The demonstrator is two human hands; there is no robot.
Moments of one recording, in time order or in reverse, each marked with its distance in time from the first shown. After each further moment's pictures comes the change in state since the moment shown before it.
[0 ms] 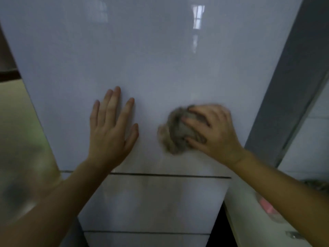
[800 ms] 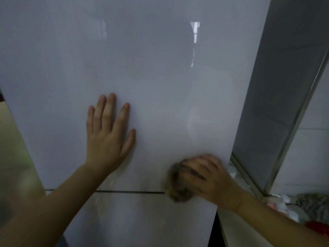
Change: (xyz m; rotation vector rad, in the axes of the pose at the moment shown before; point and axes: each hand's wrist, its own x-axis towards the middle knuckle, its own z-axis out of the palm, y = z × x) left_hand 0.039 0.029 0.019 0.056 0.099 0.033; right_hand -0.104 0.016 0.007 -0.016 -0.098 -0.246
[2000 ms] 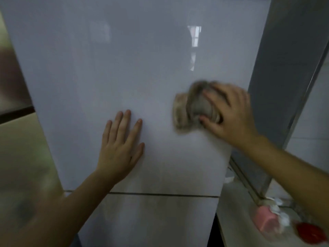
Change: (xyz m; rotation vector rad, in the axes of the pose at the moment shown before) left_hand 0.003 -0.006 -0.031 0.019 -0.243 0.019; right_hand 0.143 0.116 -0.097 -0.081 0.122 0.370
